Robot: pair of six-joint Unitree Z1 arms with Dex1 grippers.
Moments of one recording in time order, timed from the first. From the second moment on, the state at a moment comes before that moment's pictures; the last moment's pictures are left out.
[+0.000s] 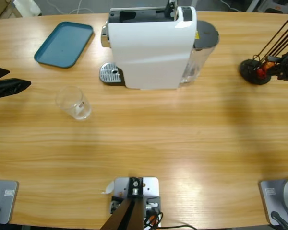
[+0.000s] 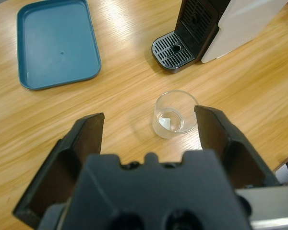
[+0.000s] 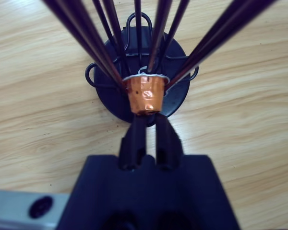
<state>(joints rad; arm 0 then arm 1) -0.62 1.03 -0.65 0.28 0.05 -0.11 0.14 1.58 -0.76 0.24 -0.21 0.29</state>
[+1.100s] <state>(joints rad) -0.62 1.03 -0.65 0.28 0.04 -0.11 0.17 1.52 -0.68 0.14 -0.25 0.31</state>
